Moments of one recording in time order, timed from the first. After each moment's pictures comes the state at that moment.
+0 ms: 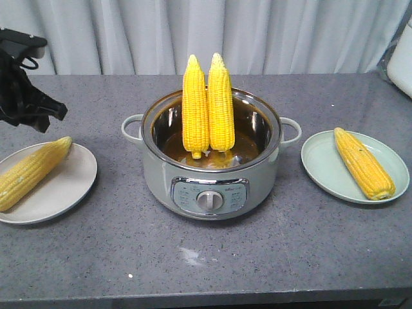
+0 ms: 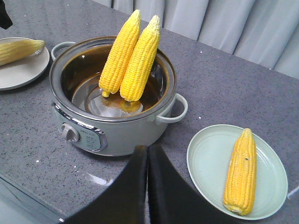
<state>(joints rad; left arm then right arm) -0.11 1.73 -1.69 0.08 1.20 0.15 -0.08 0.85 -1.29 0.52 1.15 -0.59</state>
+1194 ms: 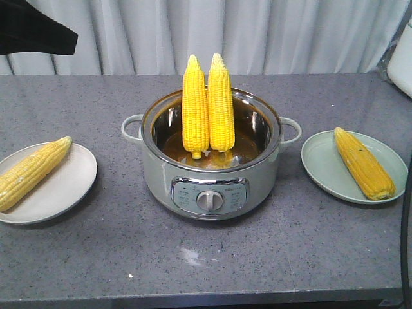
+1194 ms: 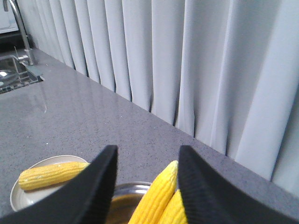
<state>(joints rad) -0.11 1.36 -1.69 -0.70 1.26 0.54 -0.06 1.55 -1.79 1.18 1.02 -1.02</state>
